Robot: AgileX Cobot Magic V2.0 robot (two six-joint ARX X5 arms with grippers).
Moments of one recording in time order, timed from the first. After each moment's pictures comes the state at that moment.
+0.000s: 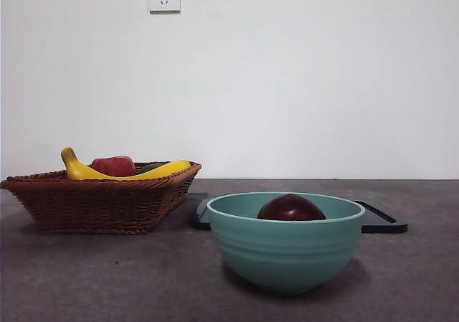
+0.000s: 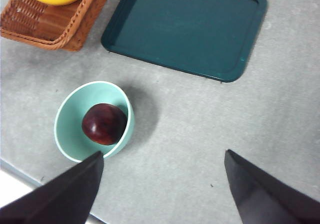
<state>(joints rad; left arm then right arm) -0.52 0.91 1.02 -0.69 0.26 -0.02 0.09 0.74 0.96 -1.06 -0.43 0.00</state>
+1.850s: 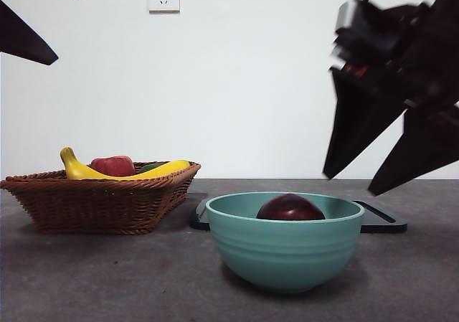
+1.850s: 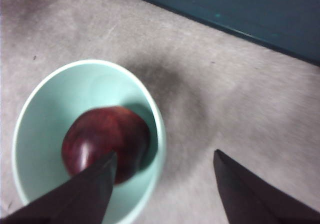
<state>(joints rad) -0.52 0.80 0.78 -0.71 0.49 -0.04 0.54 1.22 0.71 -0.43 -0.26 0.26</state>
